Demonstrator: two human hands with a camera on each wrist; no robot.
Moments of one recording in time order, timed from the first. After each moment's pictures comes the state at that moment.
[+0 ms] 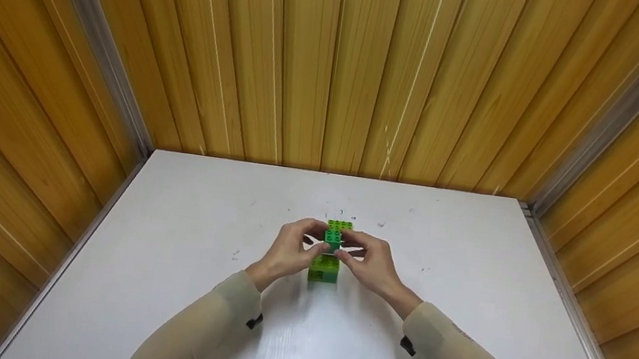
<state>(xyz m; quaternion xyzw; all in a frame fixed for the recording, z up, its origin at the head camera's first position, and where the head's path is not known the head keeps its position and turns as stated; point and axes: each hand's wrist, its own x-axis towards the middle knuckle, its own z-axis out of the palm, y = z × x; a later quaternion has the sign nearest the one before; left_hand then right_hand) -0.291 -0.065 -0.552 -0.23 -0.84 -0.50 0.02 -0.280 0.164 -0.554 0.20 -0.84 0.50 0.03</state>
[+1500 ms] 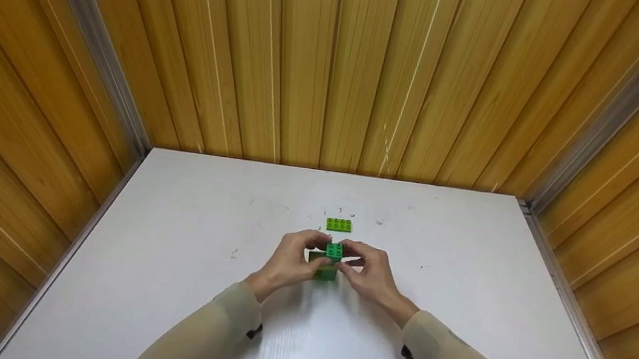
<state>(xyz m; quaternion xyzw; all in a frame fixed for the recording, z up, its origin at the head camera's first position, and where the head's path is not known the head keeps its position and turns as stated) -0.278 -0.060 -0.567 -0.27 -0.83 -0.49 0.04 -0.272 0.167 -0.582 0.24 -0.83 0.49 0.08</state>
